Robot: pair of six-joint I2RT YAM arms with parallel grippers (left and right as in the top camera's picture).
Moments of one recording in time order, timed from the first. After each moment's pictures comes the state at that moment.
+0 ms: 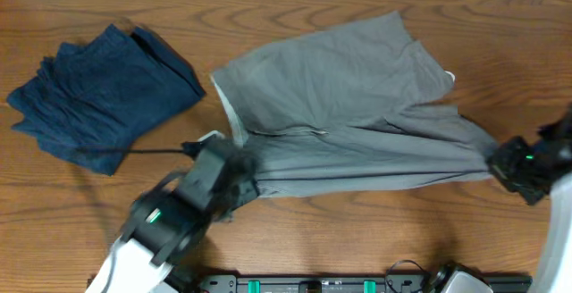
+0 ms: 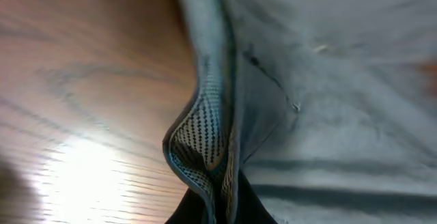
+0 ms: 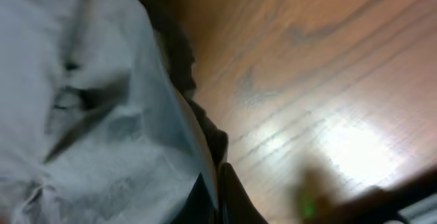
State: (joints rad) left arm -0.60 0.89 0.87 -0.97 0.02 -1.03; right arm -0.53 1.20 1.10 -1.22 -0.19 0.37
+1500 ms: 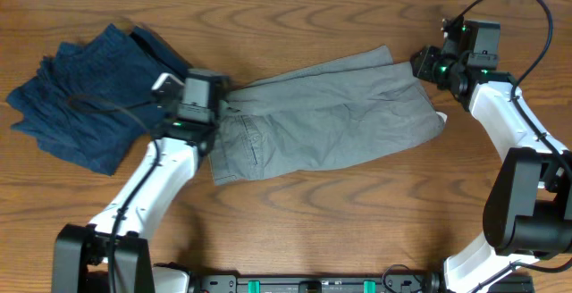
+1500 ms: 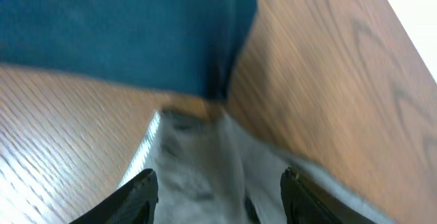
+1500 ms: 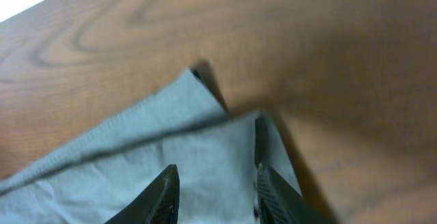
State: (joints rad) left arm -0.18 1.48 0.87 -0.31 -0.29 -1.09; right arm -0.08 1.82 1.22 -0.28 -0.28 0.29
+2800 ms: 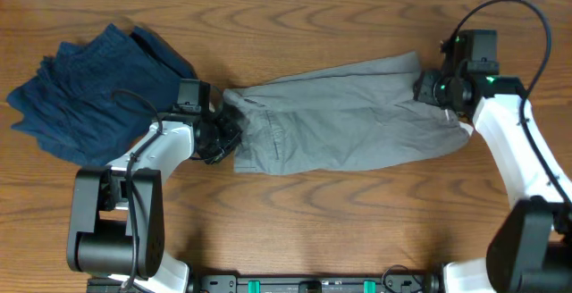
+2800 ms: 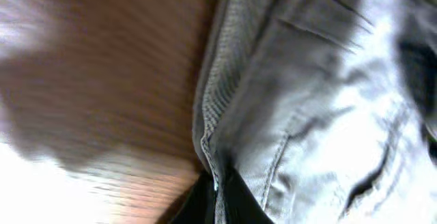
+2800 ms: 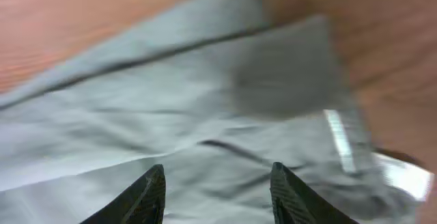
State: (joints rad) left arm -0.10 1.73 0.87 -0.42 0.41 -0.79; right arm -0.01 1.62 1.20 -0.62 -0.14 0.25
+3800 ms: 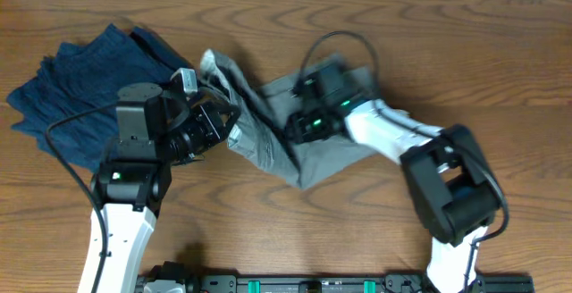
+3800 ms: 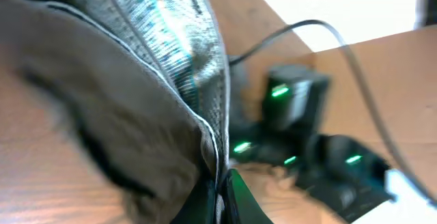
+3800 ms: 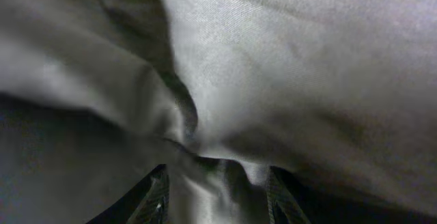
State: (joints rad) left arm -0.07 1.05 0.88 -0.48 0.63 -0.72; right arm 0.56 2.02 1.21 -0.32 -0.43 0.31
